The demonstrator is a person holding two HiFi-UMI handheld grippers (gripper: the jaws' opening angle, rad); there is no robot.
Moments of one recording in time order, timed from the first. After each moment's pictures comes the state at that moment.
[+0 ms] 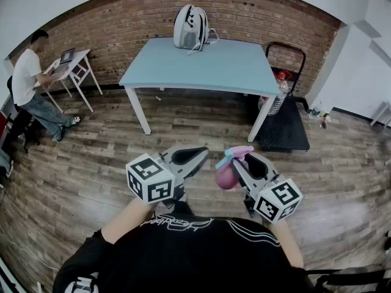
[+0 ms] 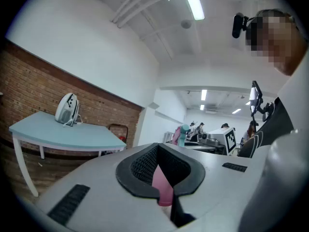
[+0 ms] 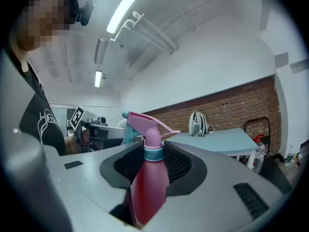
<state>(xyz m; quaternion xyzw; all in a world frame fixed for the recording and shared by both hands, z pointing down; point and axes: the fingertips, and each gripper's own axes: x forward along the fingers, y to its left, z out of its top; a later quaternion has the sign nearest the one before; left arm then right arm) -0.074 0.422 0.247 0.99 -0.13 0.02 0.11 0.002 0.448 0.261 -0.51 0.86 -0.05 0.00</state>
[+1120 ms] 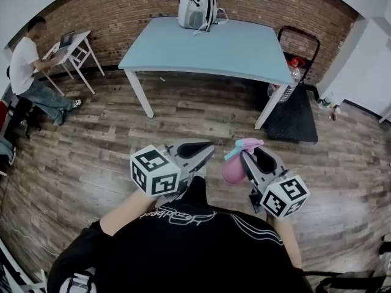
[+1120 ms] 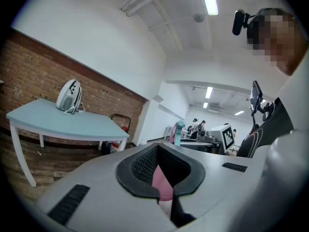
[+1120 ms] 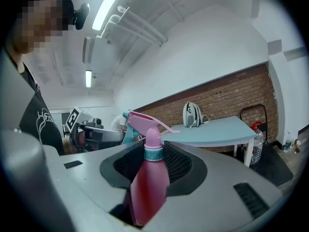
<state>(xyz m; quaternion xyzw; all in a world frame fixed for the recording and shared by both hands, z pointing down) -0.045 0.371 0.299 0.98 -0.13 0.05 0.16 0.041 0.391 0.307 -0.52 0.85 -0.11 -0.01</state>
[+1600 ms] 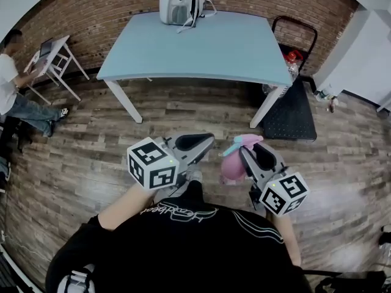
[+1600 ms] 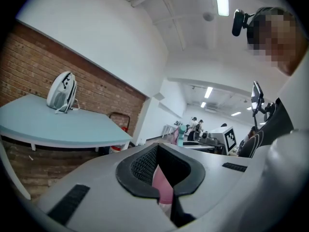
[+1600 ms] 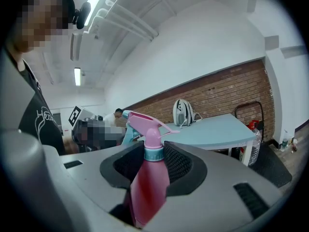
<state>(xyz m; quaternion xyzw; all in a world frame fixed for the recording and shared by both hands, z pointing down) 0.017 0.217 0.316 0.98 -0.09 0.07 0.17 0.099 0.252 0.332 -0.55 0.83 -0.13 -0.02</state>
